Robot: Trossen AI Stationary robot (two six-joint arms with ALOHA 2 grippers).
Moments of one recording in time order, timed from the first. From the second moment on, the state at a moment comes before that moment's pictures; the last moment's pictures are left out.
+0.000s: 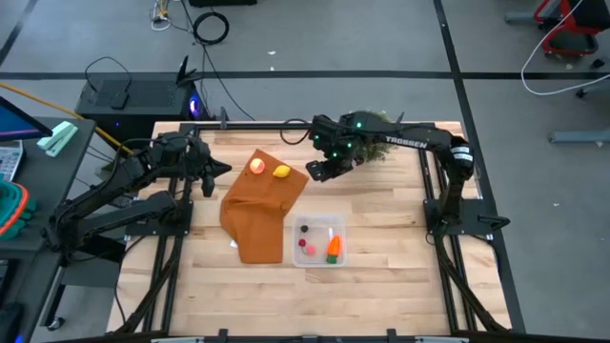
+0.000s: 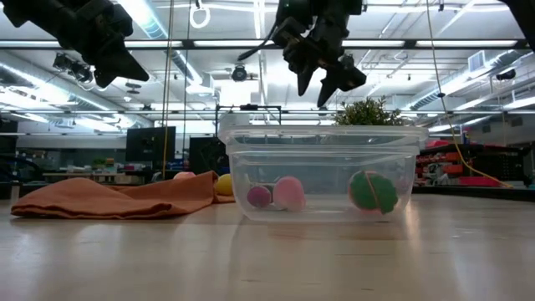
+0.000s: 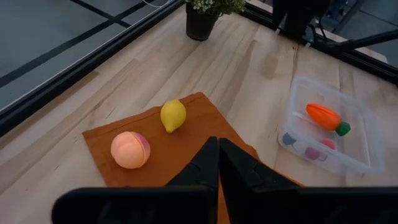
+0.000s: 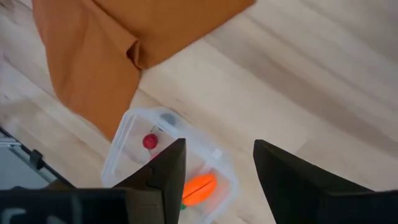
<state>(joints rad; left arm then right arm) 0.62 0.55 0.61 -0.58 0.27 -0.10 -0.31 1.84 1.76 -1.20 -0.30 0.76</state>
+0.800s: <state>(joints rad) 0.62 0.55 0.61 -0.50 0.27 -0.22 -0.49 2.23 2.30 -1.25 -0.30 0.26</state>
